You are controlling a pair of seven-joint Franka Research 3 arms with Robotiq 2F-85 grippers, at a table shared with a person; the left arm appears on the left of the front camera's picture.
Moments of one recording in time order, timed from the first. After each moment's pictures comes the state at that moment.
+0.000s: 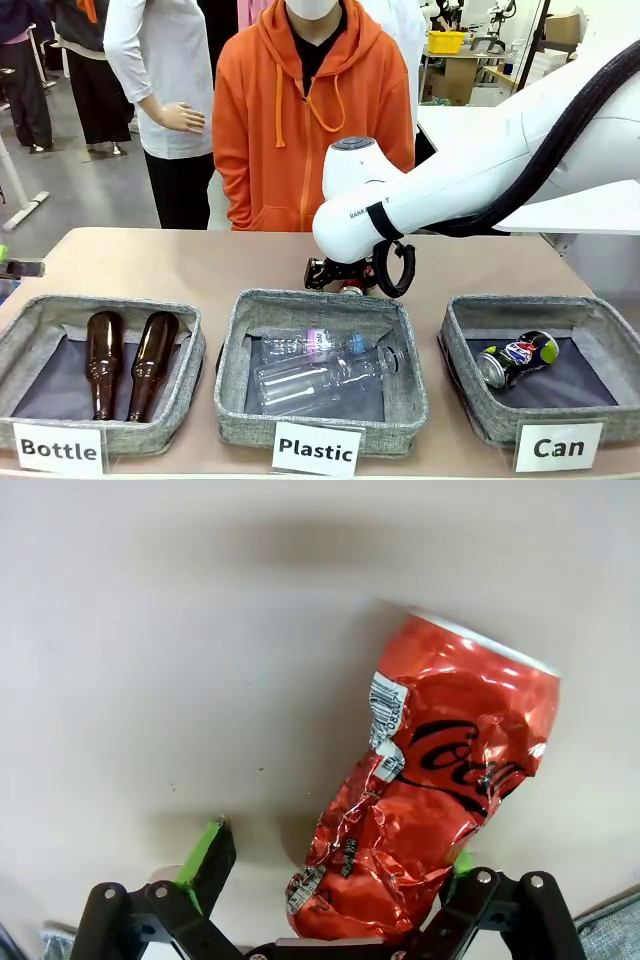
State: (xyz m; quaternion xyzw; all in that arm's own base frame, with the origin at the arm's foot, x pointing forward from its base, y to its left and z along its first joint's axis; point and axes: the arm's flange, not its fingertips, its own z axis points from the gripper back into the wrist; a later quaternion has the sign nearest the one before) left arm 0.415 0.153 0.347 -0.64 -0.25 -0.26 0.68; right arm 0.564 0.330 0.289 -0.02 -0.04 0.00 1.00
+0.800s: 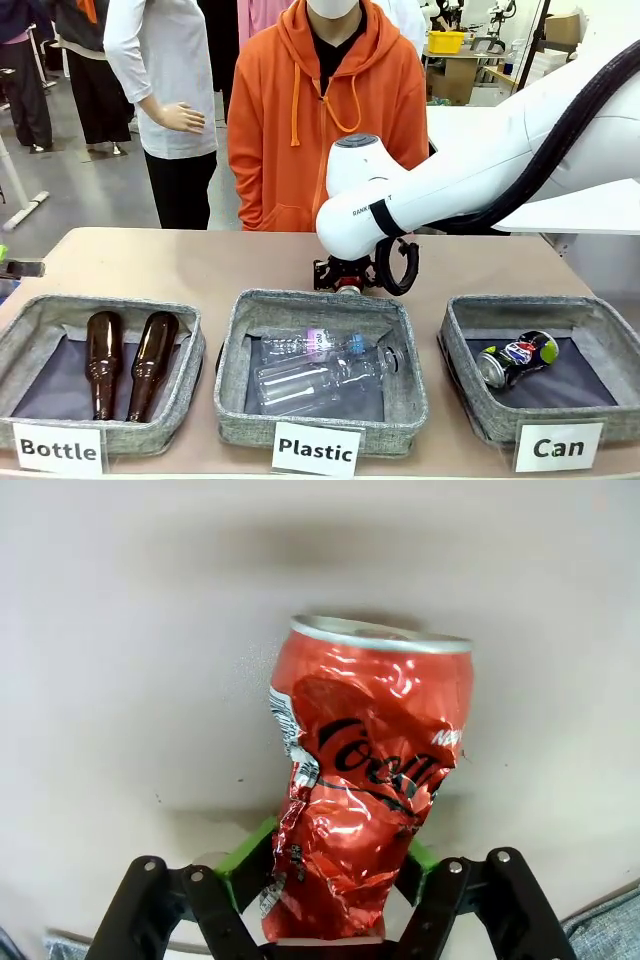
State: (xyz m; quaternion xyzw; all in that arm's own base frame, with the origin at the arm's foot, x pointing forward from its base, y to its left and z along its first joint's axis) left arm 0.415 0.153 0.347 -0.64 -0.25 -0.26 0.68; right arm 0.568 0.325 0.290 -0.02 -0.04 -0.01 1.00
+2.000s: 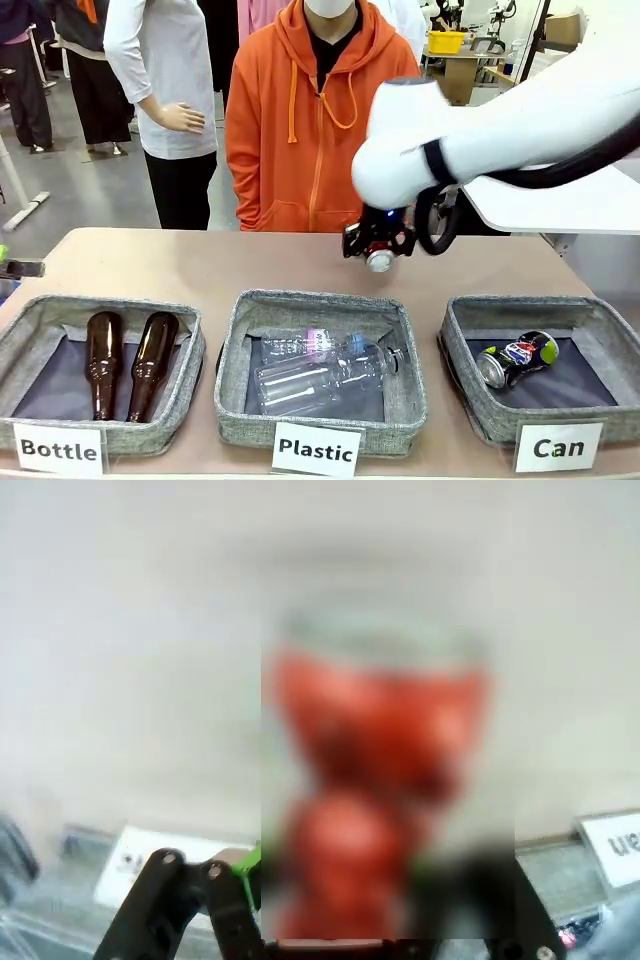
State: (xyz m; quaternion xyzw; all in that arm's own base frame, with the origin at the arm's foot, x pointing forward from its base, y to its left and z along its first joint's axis) left arm 0.415 0.153 0.347 -0.64 -0.25 -0.26 0.68; right arm 0.544 0.267 0.397 0.01 -0.05 0.02 1.00
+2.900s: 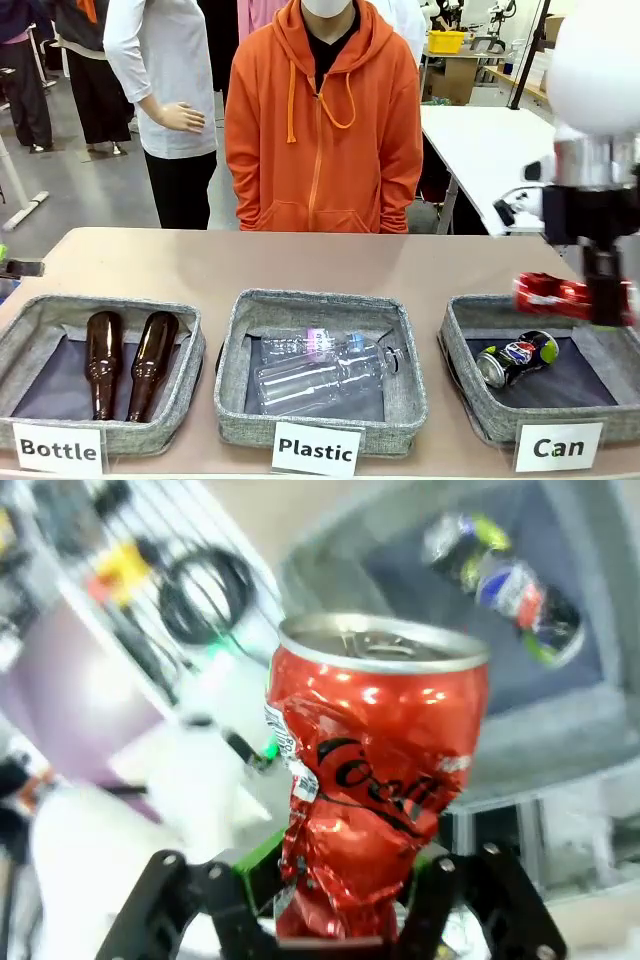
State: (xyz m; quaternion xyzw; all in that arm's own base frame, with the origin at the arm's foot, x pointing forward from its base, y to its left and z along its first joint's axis) left arm 0.415 0.153 0.348 -0.63 -0.25 -0.26 0.68; right arm 0.346 0.079 0.490 0.01 0.22 0.48 0.85
